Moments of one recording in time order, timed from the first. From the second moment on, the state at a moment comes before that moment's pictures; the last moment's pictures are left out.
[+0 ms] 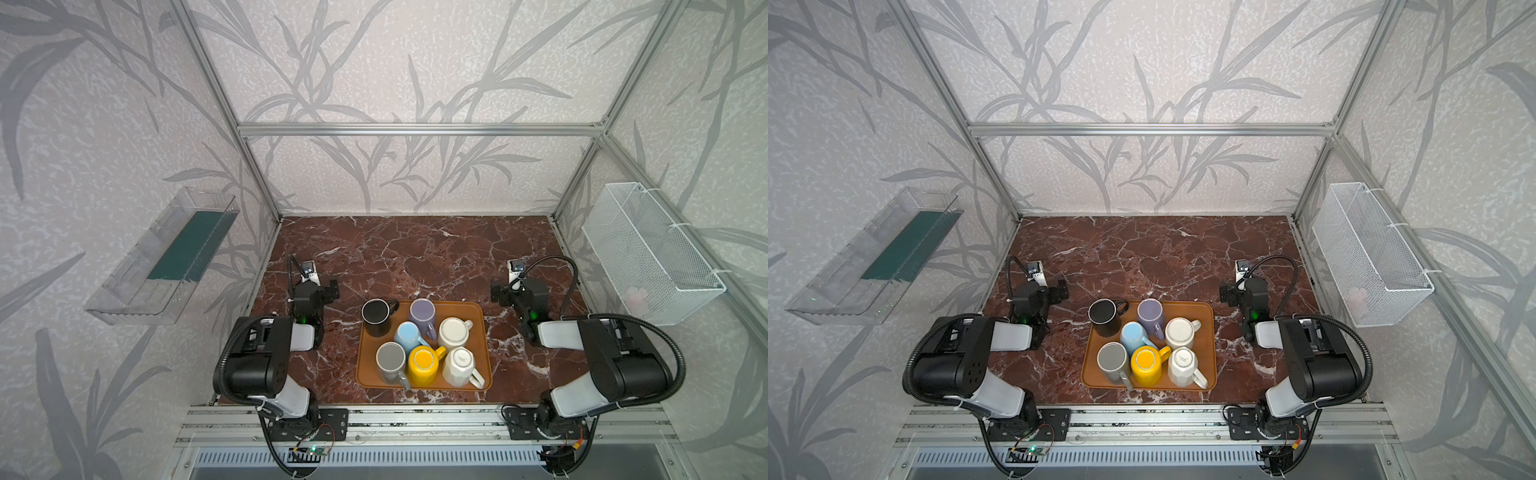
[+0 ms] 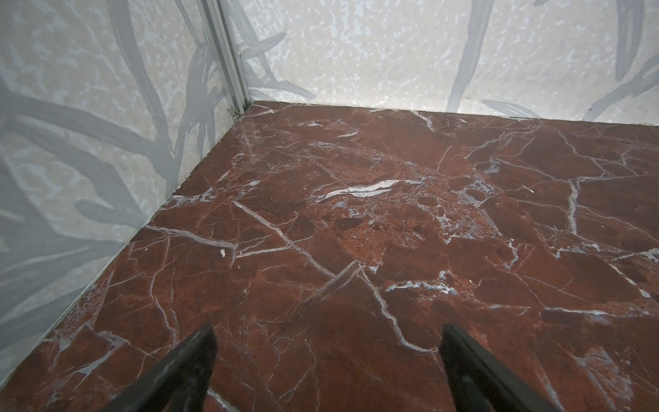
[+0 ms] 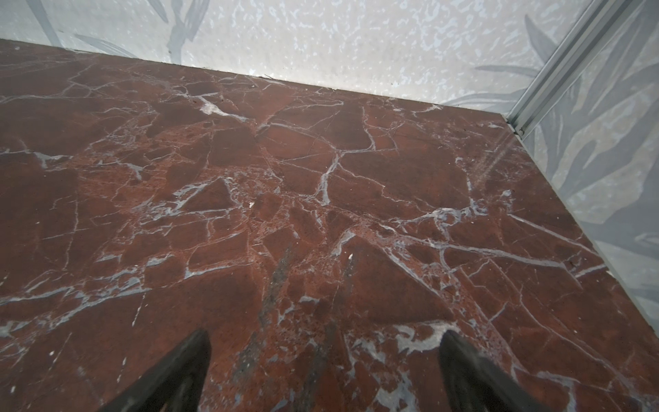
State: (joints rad) left arm 0.01 1.56 0.36 0.86 -0.21 -0.03; right arm 0.11 1.54 0.40 0.74 0.07 -0.07
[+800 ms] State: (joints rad) left arm -0.08 1.33 0.60 0.41 -0.35 -0.06; right arm 0.15 1.29 0.49 0.43 0.11 -0.03
